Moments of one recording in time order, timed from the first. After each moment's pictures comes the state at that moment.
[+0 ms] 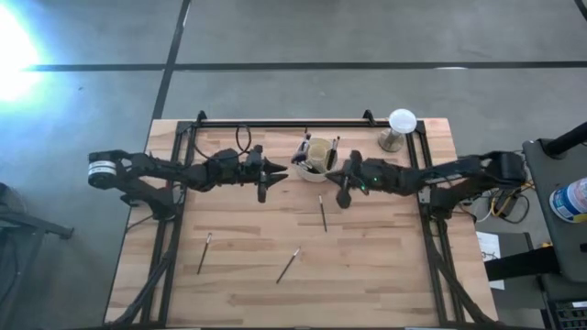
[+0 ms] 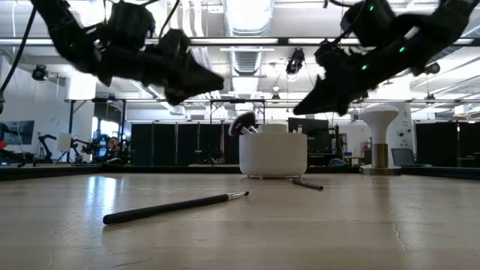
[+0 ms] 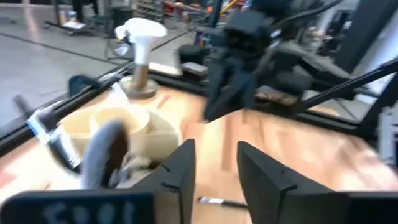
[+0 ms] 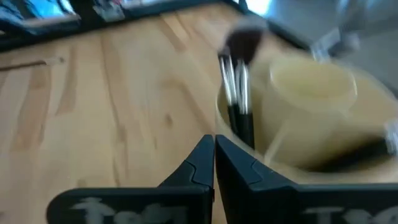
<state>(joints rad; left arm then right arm) 0.24 1.36 0.51 0.77 0.12 -0.19 -0.16 1.34 0.47 0.47 0.15 0.16</state>
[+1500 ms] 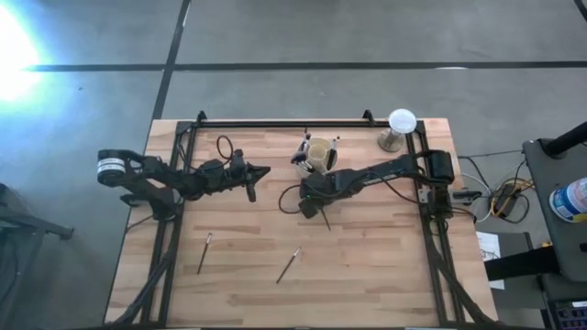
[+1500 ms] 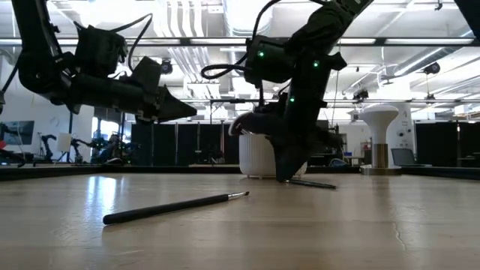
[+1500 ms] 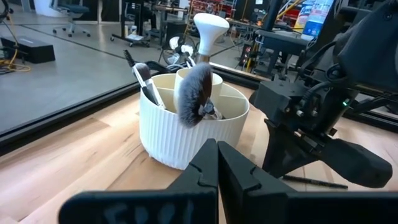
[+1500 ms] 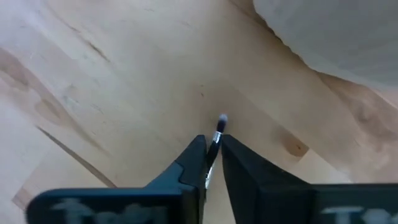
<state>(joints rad) 0.28 1.44 0.22 1.17 -0.07 -0.19 -0.05 1.99 1.21 -0.53 0.18 0.86</state>
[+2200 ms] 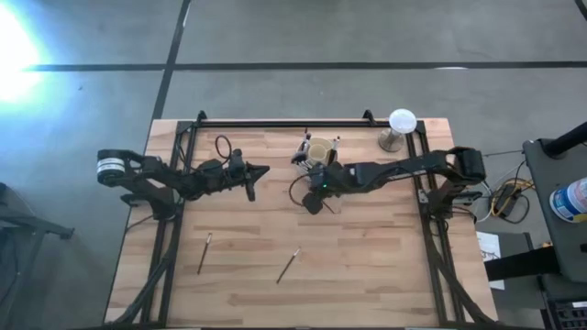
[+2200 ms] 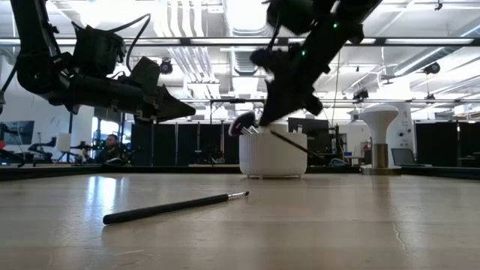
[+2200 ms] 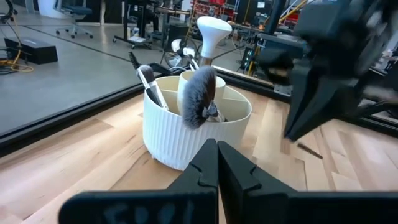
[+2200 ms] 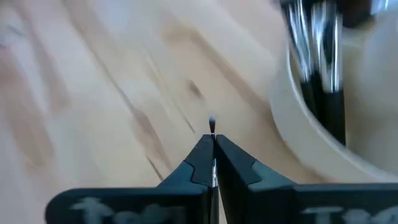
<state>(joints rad) 0.29 1.44 0.21 1.19 -0.07 -0.20 -0.05 1.70 1.09 -0.32 0.21 0.60</state>
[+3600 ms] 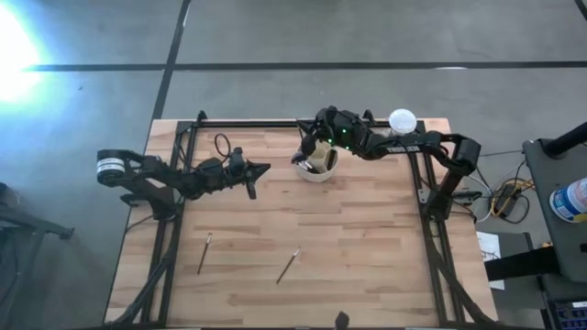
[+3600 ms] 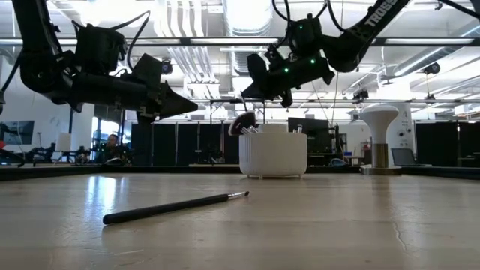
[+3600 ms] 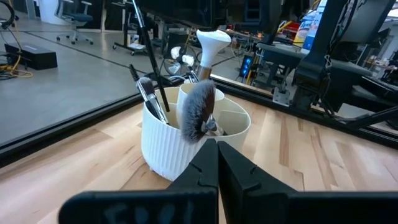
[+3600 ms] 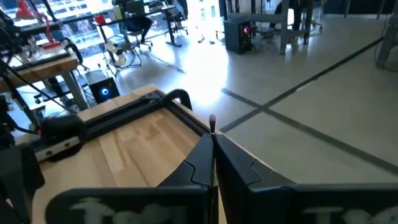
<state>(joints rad) 0.29 1.44 0.22 1.20 -0.07 -0.21 -0.46 1.74 1.00 0.58 0.07 0.21</state>
